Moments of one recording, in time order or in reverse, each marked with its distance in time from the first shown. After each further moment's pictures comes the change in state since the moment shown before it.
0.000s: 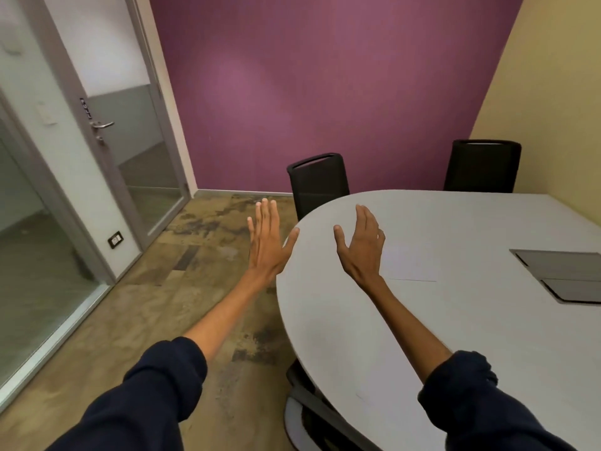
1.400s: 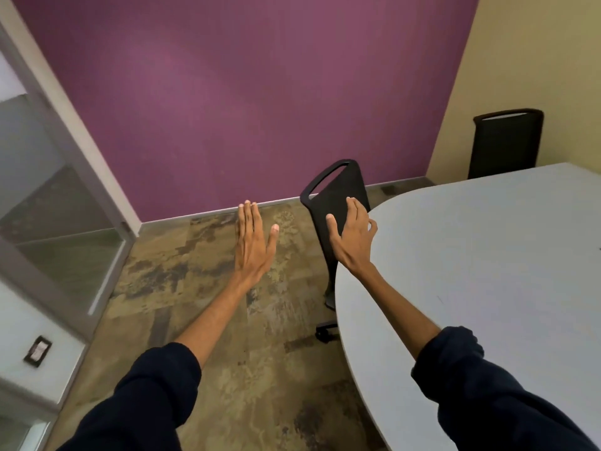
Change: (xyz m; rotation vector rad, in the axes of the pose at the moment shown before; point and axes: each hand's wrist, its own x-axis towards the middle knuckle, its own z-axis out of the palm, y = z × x) left_hand 0.451 -0.363 0.166 -0.082 -0.160 0.138; right_hand 0.332 -0.062 0.446 -0.079 0.079 0.257
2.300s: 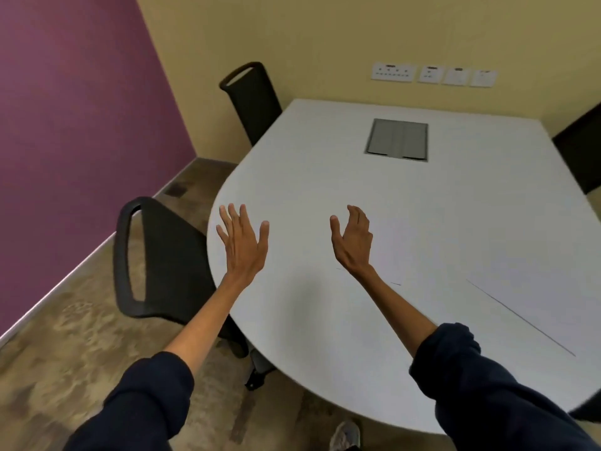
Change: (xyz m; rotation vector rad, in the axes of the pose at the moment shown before) left_hand 0.202 0.168 0.268 -0.375 -0.526 0.645; right_hand 0.063 0.191 -0.029 -0.273 0.569 0.838
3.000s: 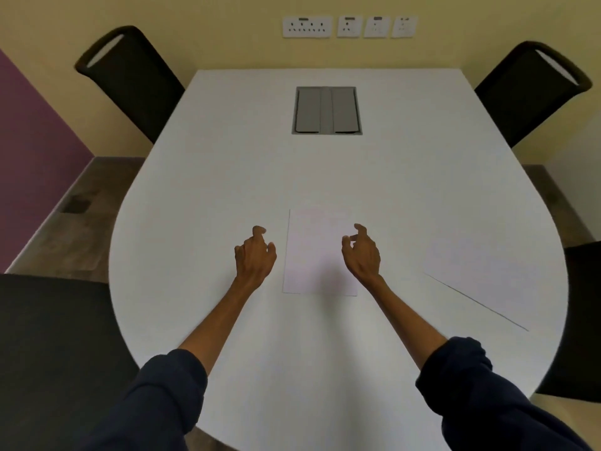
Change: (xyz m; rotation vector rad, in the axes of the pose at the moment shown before) left_hand 0.104 0.110 0.199 -0.085 -0.425 0.067; right_hand 0.110 0.166 -0.045 -0.095 0.007 0.438
